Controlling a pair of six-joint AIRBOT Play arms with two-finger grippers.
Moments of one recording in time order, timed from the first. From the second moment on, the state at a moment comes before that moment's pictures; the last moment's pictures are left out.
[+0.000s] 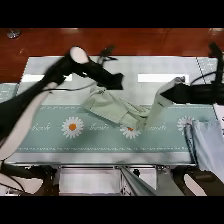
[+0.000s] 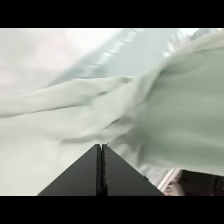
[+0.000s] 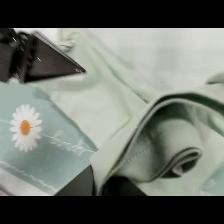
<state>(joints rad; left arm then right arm) -0.44 -1.66 1.59 0.83 -1.18 -1.47 0.05 -0.85 1.02 -0.91 1.23 1.47</state>
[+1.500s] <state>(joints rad) -0.11 -0.59 0.46 0.92 -0.93 -1.51 0.25 -1.65 1.90 -1.10 1.43 1.57</state>
